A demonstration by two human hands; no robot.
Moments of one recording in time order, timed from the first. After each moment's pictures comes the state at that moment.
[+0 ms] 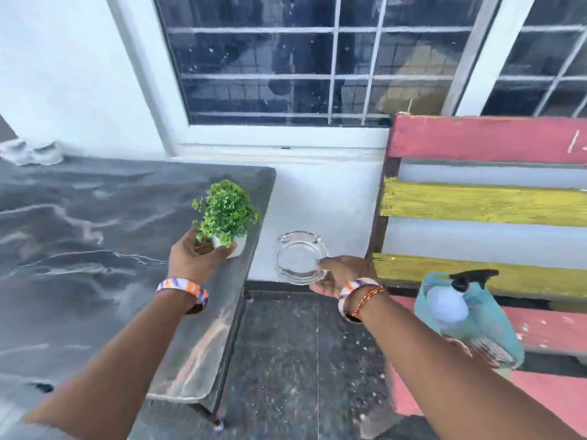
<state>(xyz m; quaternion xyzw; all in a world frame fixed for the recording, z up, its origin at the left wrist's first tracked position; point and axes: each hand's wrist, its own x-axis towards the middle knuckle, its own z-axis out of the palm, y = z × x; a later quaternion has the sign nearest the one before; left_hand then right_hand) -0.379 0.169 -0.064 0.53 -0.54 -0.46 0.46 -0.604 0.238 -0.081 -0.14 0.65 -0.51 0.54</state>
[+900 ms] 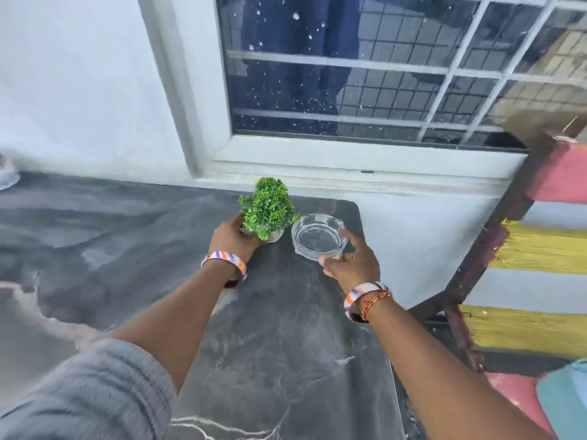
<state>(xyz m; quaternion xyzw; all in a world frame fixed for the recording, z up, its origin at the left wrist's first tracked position) -0.331 -0.179 -0.103 0.59 -0.69 -0.33 0.26 -0.491 -0.065 -0.101 -0.29 0.78 -0.46 0.32</state>
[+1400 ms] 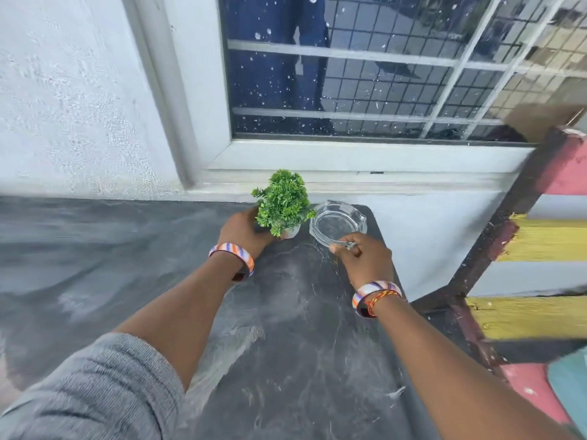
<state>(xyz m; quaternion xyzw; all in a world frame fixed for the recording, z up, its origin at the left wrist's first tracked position) -0.335 -0.245 -0.106 0.50 -0.76 -0.36 0.21 -0.492 -0.114 -0.118 -0.37 0.84 -0.38 0.14</state>
